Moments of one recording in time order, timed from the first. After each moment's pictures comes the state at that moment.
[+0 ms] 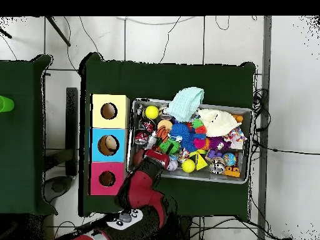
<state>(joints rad) 0.41 -0.14 -0.57 1.93 0.42 -0.70 1.85</state>
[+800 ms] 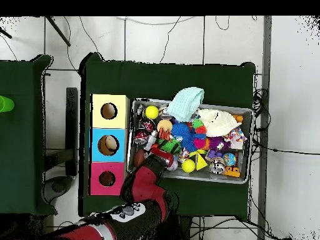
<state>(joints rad) 0.41 -0.07 -0.59 1.88 0.48 -0.64 1.85</state>
